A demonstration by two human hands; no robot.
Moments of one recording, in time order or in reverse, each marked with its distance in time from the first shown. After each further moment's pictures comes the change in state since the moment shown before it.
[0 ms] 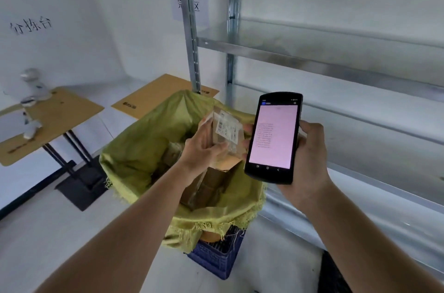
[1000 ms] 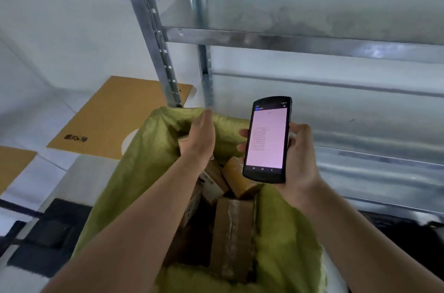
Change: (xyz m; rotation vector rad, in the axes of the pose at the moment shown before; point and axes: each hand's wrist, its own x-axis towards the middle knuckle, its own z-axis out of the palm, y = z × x) left_hand 0.279 -0.019 -0.067 0.054 -0.006 -0.242; right_hand 0.256 0.079 0.034 0.025 0.351 -0.027
